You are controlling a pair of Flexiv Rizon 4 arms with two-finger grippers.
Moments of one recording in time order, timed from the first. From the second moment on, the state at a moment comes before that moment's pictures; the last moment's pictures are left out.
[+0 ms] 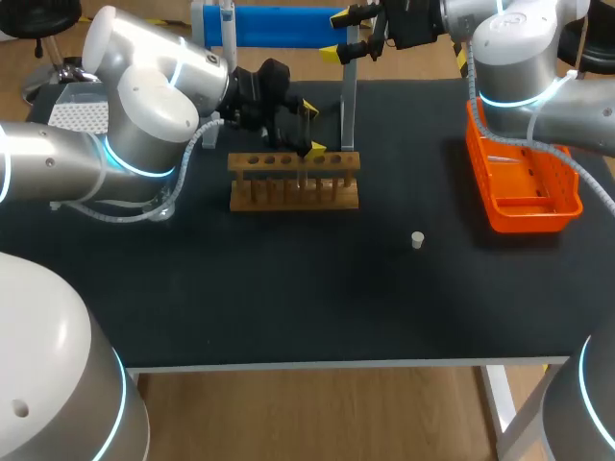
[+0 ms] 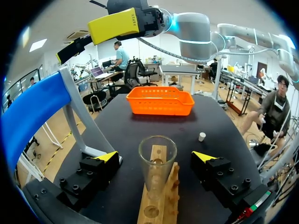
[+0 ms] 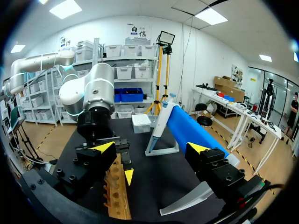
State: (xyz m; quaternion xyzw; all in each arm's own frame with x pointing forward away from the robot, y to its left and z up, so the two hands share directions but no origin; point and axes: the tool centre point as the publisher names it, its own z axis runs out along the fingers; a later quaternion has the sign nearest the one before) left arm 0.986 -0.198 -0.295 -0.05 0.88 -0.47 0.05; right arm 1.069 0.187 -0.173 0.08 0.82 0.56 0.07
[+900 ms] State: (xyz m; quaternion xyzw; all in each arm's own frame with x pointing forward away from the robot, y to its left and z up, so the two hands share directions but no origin) left arm 0.986 -0.198 -0.295 -0.05 0.88 -0.47 0.05; right arm 0.979 0.093 -0.174 0.08 0.83 0.55 0.09
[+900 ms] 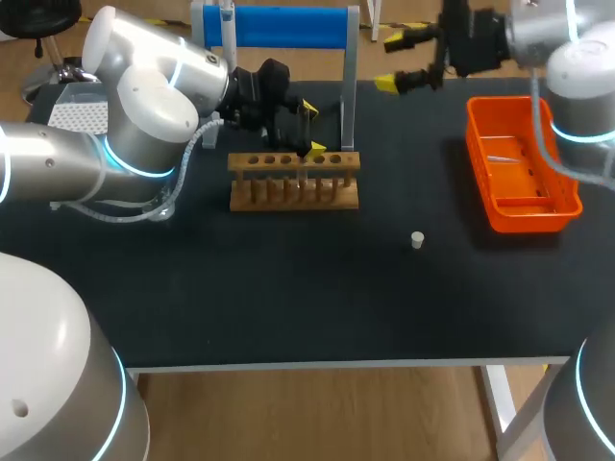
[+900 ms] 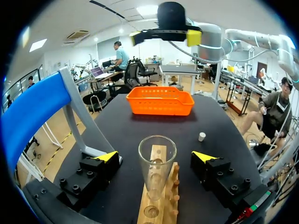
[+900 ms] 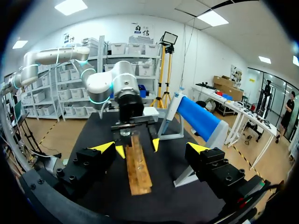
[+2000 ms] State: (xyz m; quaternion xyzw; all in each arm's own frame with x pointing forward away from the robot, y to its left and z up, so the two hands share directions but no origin) left arm 0.986 -0.198 -0.295 -0.05 0.88 -0.47 0.05; right arm 0.837 0.004 -0.347 0.15 0.84 0.50 0.13
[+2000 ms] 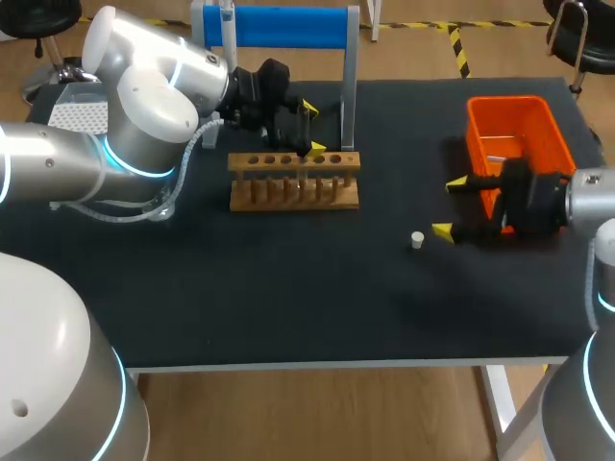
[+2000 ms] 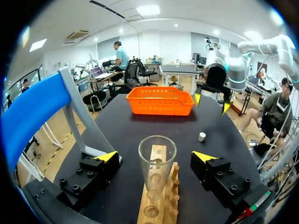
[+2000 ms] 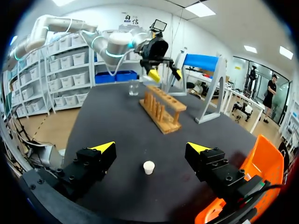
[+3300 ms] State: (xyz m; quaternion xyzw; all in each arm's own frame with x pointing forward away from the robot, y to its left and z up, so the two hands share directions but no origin) left arm 0.986 -0.198 -0.295 -0.05 0.88 -0.47 0.05; right arm 0.824 0.023 -0.406 0.20 0.87 0.45 0.09
